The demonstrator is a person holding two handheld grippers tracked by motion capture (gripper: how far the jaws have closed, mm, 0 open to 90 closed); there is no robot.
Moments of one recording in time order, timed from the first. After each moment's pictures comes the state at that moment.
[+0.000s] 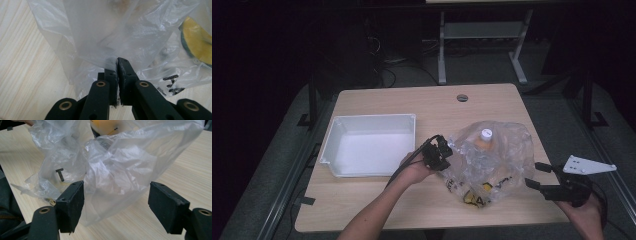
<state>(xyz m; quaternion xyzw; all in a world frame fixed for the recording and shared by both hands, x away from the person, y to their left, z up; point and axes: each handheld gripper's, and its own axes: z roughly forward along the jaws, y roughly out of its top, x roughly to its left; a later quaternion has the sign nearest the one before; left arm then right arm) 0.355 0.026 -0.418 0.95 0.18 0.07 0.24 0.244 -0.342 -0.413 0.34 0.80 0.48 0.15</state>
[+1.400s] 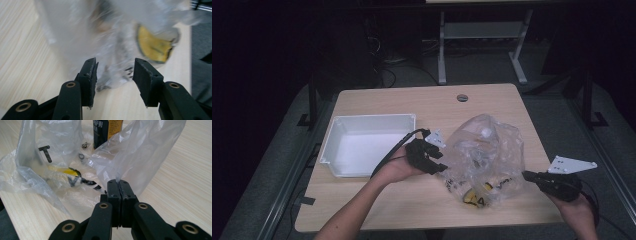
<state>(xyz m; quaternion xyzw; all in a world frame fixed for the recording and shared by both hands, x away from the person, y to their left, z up) 0.330 0.065 -0.358 0.94 0.11 0.04 0.32 0.252 -0.324 -0.420 0.34 0.83 0.41 0.17</state>
